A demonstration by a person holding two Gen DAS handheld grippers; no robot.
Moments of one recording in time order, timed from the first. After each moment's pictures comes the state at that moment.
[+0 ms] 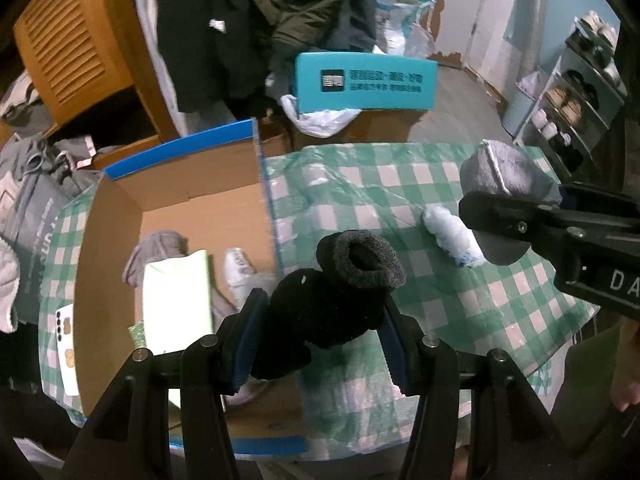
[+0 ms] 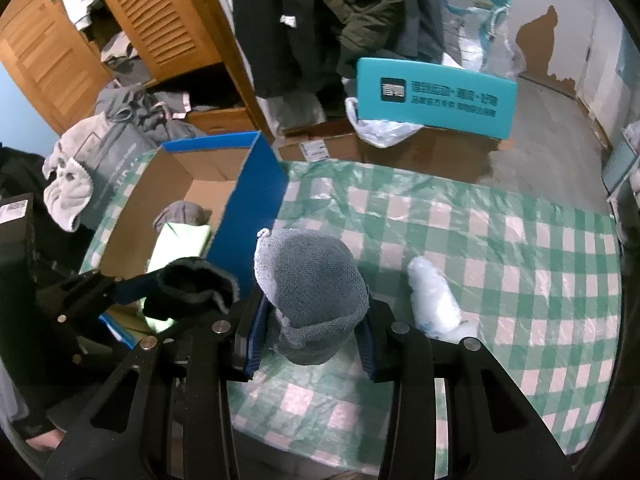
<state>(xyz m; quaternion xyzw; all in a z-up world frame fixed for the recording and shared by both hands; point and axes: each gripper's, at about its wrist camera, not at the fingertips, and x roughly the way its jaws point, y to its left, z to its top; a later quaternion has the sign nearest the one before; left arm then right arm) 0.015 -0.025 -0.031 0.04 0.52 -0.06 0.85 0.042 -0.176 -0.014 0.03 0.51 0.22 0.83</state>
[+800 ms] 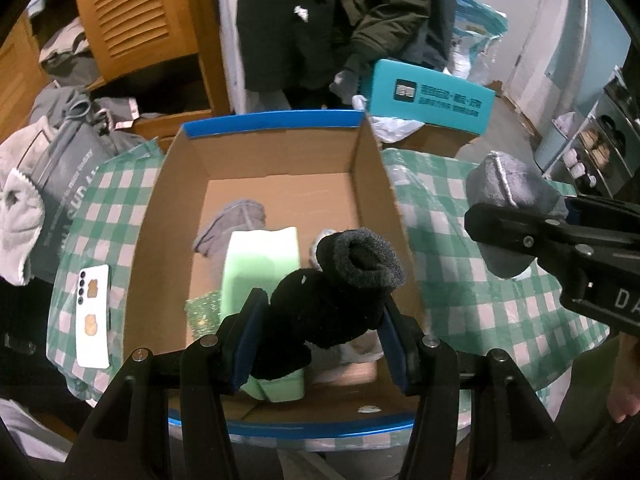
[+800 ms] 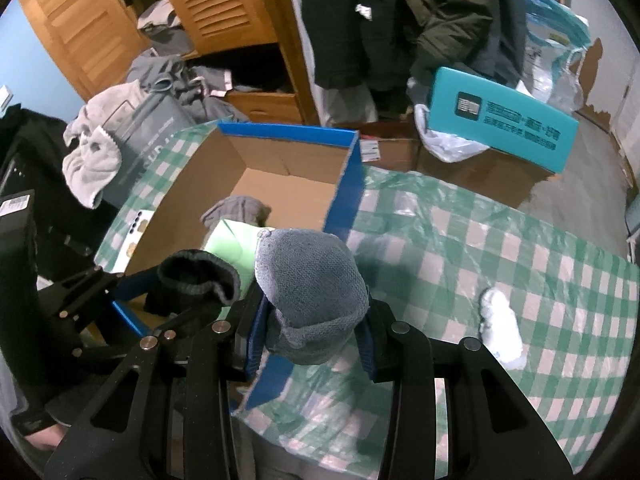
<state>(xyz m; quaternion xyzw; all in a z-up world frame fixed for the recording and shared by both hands) 0.005 0.065 -0.035 -0.02 0.52 0.00 0.85 0.044 -0.081 -0.010 -0.02 0.51 0.28 0.82</state>
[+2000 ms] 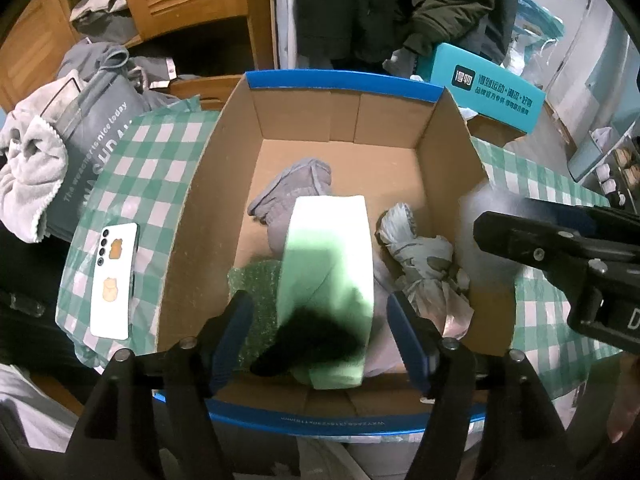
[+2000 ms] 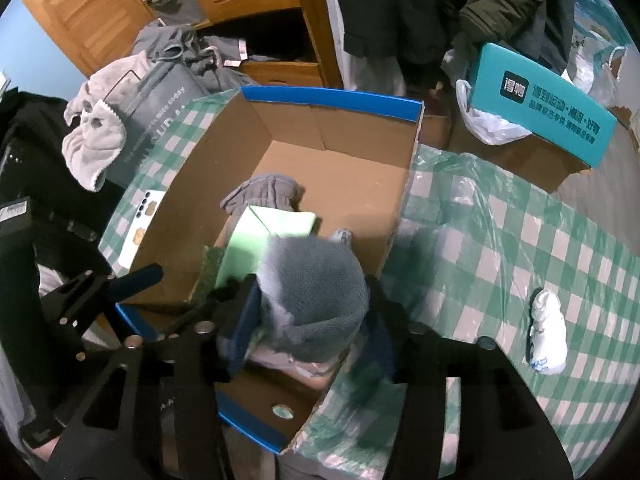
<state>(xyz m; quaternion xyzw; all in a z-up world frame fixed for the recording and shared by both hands) 0.002 0.112 -0.059 -0.04 0.55 0.06 0.83 0.053 -0.027 -0.040 -0.02 0.55 0.29 0.78</state>
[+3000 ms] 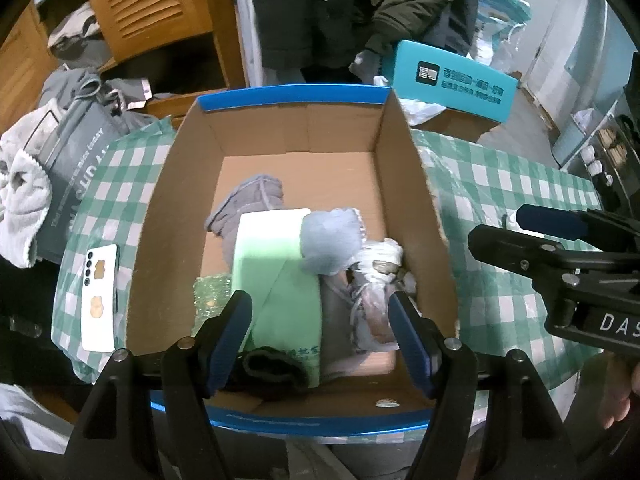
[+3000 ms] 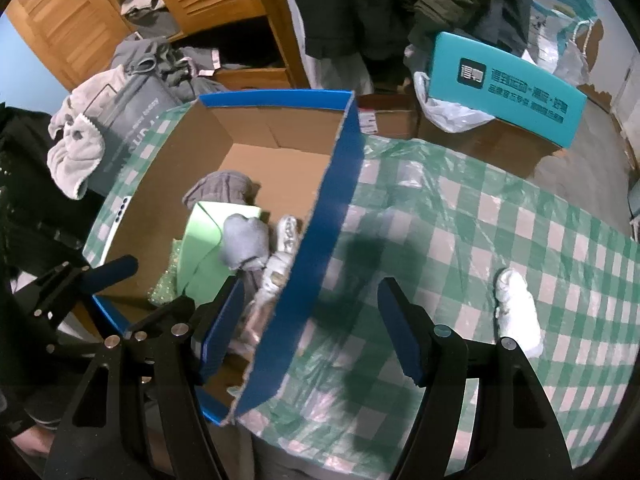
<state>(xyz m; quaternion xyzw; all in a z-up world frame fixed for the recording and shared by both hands) 0.008 0.068 -0.049 -0.01 0.55 0.03 0.84 0.053 -0.078 -0.045 -0.01 0.55 0.26 0.80</state>
